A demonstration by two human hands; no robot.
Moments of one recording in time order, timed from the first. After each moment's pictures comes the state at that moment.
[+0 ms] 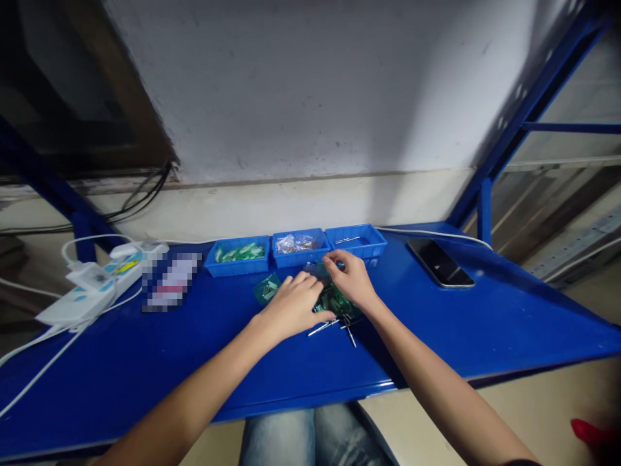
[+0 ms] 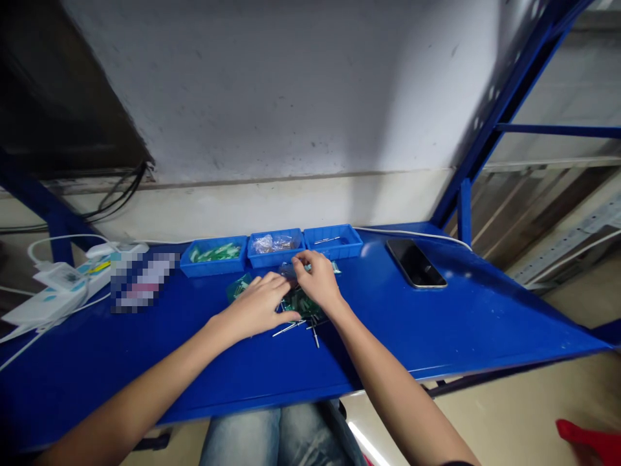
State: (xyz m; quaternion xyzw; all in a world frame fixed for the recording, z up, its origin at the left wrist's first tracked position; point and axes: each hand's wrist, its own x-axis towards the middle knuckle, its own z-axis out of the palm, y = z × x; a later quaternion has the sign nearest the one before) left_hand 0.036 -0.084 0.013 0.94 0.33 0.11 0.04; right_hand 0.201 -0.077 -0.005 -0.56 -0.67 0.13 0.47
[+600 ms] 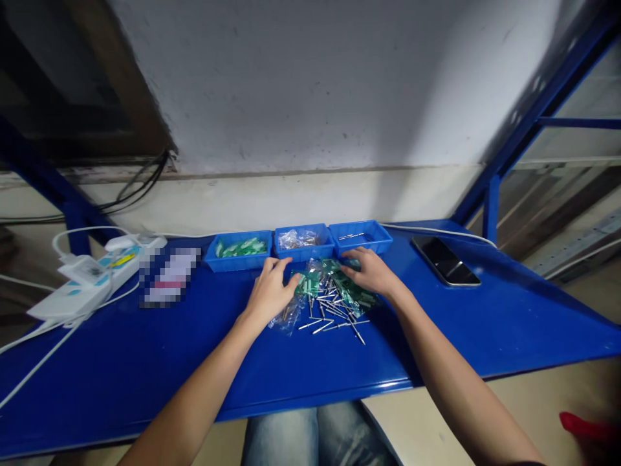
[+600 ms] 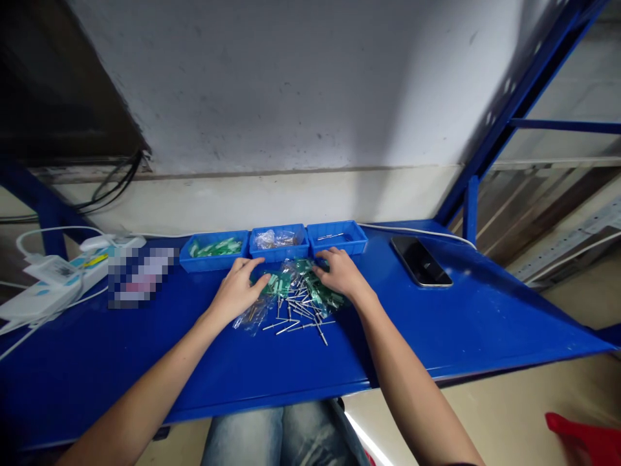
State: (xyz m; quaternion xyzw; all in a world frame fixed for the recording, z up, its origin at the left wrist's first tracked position) left_hand 0.002 -0.060 -0.009 0.78 0.55 0.26 0.14; right_hand 0.247 -0.065 -0.012 -0.60 -0.75 0.05 0.27
